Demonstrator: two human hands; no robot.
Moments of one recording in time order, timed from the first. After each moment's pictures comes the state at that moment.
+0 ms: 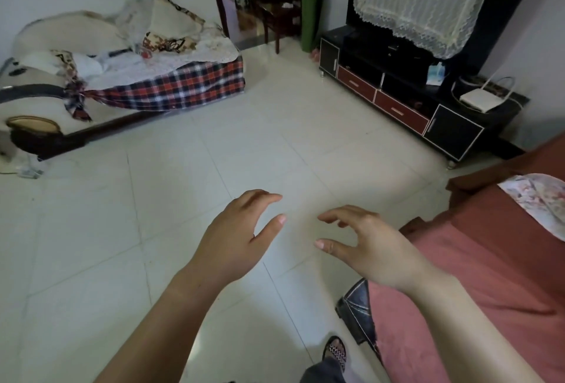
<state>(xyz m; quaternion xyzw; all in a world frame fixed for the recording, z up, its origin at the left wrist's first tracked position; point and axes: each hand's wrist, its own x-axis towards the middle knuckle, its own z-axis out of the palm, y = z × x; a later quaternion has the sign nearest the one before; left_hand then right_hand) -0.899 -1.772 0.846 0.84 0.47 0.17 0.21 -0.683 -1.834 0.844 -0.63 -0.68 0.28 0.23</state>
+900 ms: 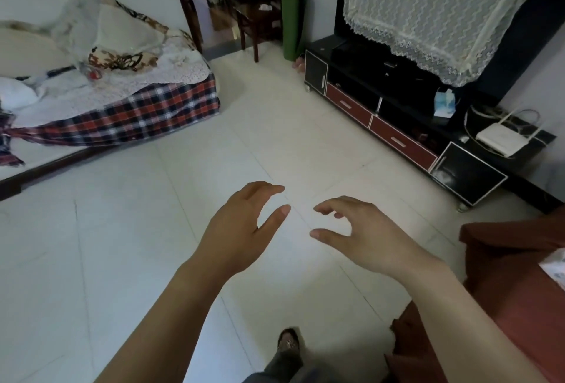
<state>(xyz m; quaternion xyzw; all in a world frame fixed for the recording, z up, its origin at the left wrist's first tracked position) -0.747 -1.336 0.845 0.84 0.46 0.16 0.23 -0.543 -1.404 0.838 -0.68 -0.64 0.29 0.21</state>
